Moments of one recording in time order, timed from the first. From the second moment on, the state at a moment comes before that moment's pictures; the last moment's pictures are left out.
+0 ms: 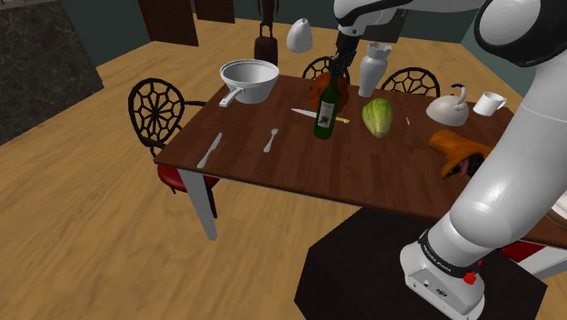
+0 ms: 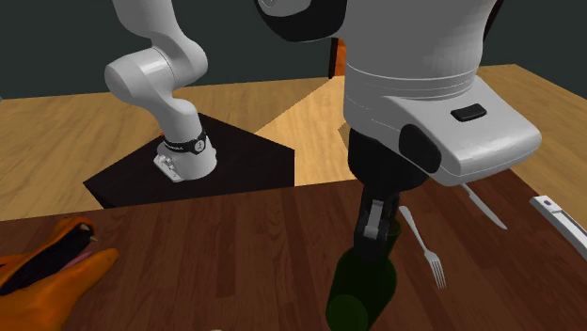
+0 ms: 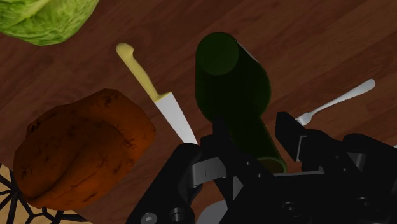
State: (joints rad) arm -0.11 0.19 -0.18 -1.74 0.05 2.03 -0.43
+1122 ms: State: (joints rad) arm -0.11 0.17 -0.18 -1.56 0.04 1.84 -0.41
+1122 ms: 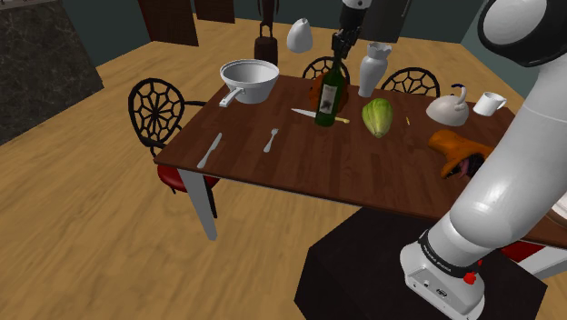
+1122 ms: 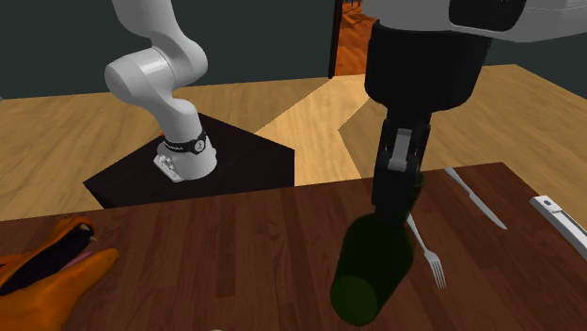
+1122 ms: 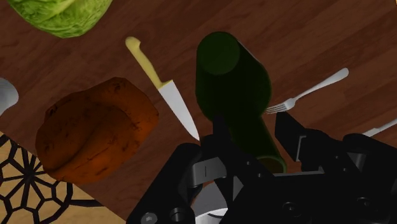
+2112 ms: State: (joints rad) arm 0.08 0.08 -0.04 -1.66 -0.03 1.85 -0.07
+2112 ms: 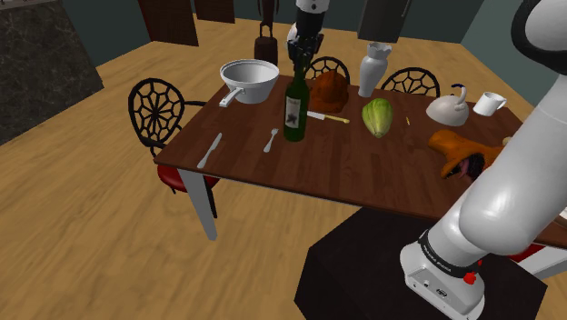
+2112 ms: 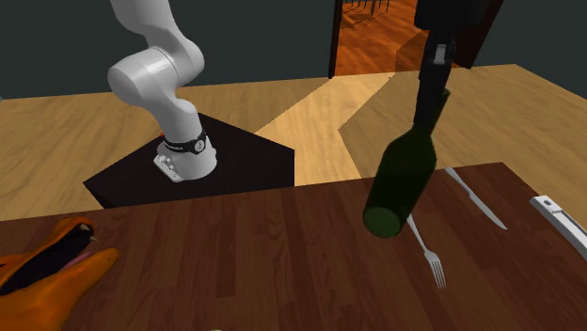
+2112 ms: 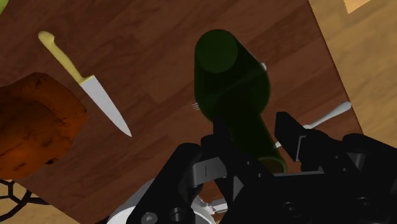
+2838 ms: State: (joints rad) arm 0.22 0.16 0.07 -1.57 -0.07 1.82 0.18
